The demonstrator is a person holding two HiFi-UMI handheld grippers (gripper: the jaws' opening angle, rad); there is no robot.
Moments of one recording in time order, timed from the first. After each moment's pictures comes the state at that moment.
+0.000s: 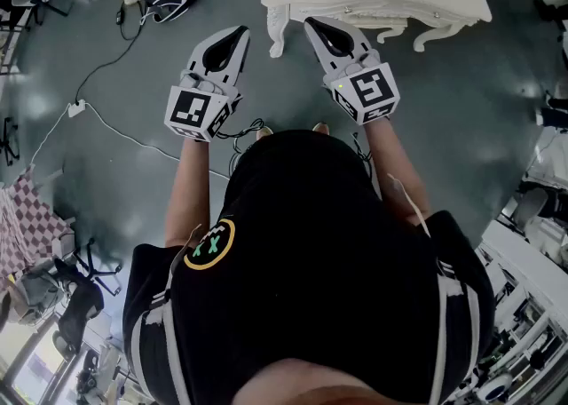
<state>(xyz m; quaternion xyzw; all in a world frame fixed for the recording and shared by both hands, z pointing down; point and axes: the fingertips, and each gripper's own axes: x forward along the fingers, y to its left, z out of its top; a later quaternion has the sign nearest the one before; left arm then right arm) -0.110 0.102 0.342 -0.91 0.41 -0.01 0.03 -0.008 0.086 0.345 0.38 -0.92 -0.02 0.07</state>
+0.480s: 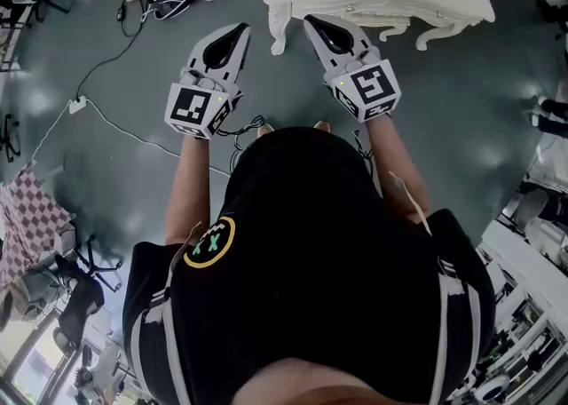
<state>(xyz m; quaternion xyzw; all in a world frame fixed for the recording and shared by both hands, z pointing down) -0.106 0.098 0.341 -0.91 0.41 -0.02 0.03 -0.007 0.082 0.344 0.37 -0.93 -0.02 0.06</state>
